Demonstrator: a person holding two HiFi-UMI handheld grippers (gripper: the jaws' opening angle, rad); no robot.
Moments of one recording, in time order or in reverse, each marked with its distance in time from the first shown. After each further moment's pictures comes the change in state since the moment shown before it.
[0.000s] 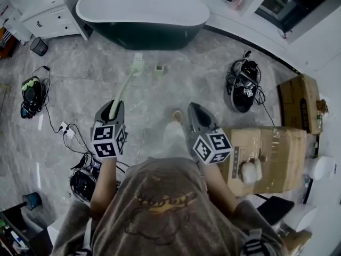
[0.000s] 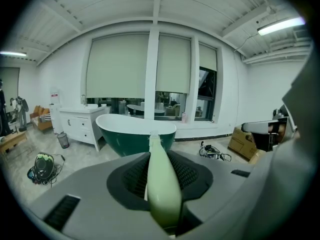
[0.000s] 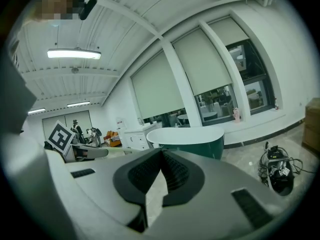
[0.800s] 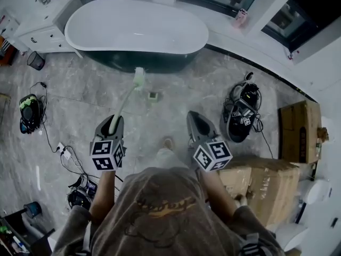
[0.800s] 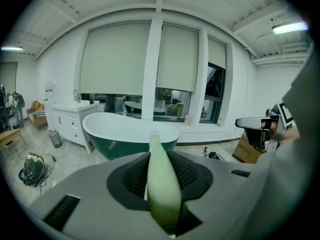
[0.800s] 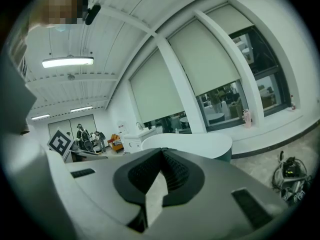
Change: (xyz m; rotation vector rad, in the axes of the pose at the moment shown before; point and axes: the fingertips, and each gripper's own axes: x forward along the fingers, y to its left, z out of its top) left arm 0.204 -0.026 0.110 -0.039 0.044 0.002; right arm 0.170 -0.166 0.114 0.011 -0.010 0.092
